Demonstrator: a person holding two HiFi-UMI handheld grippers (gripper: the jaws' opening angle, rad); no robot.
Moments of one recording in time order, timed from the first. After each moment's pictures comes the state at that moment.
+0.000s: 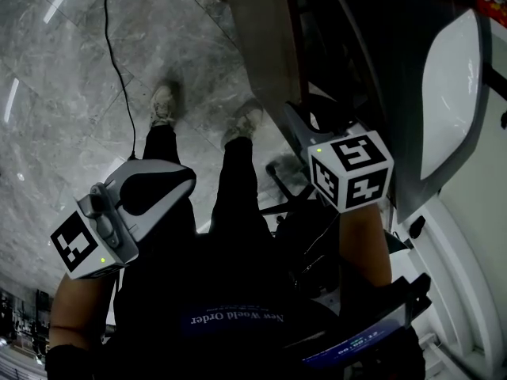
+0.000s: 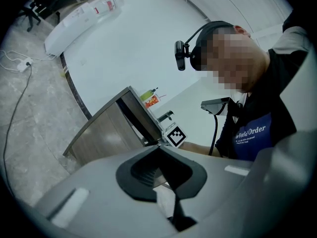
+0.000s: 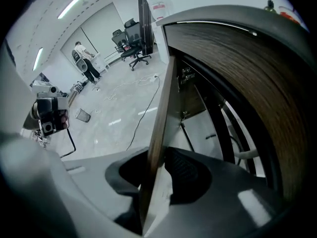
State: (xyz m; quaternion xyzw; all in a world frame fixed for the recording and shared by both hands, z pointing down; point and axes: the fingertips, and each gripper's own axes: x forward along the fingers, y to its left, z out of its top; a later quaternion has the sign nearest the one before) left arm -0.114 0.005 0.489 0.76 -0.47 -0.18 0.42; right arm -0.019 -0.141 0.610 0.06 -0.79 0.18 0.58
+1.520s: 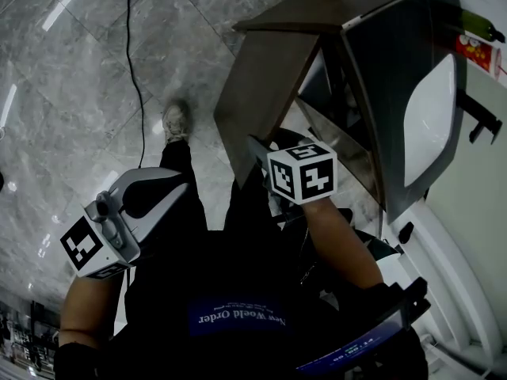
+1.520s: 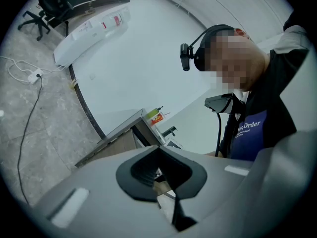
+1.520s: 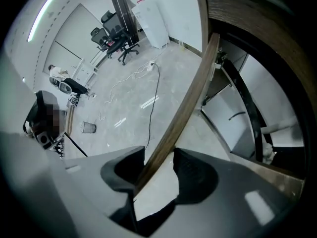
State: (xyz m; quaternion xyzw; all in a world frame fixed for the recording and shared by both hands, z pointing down) left arm -0.236 0.045 0.460 0.73 -0.50 -0.22 0.41; right arm -0.103 -0.042 0.623 0.08 -0.71 0.30 0.63
